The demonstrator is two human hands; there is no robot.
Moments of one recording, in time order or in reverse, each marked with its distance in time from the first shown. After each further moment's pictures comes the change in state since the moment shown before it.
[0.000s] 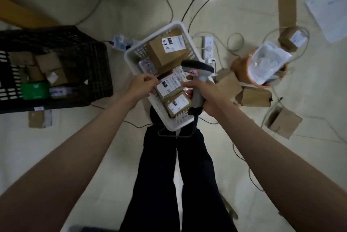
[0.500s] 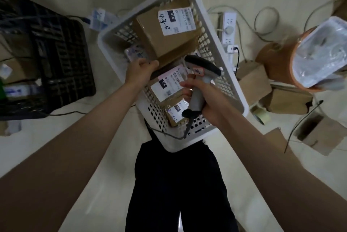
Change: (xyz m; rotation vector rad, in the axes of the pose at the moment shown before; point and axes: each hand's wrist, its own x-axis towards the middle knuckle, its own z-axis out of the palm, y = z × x) left_hand 0.223 -0.080 0.071 -0.210 0.198 -0.074; right_hand 0.212 0.076 -0.035 0.144 -0.043 0.093
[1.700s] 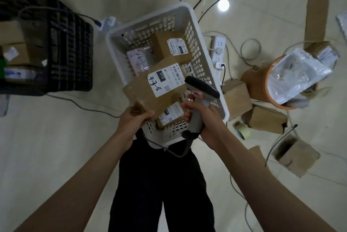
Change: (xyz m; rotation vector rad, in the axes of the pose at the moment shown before) left_hand -0.144 -0.107 0.013 -0.446 0.009 -0.188; right_hand -0.084 0.028 -0.048 -0.145 -0.030 -0.086
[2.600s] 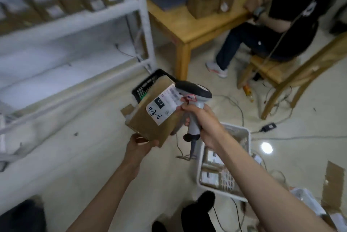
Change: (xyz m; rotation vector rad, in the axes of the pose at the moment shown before) left_hand -0.492 -0.017 -0.284 -0.608 0.373 0.438; right_hand -0.511 0.025 0.297 -0.646 -0.733 -0.375
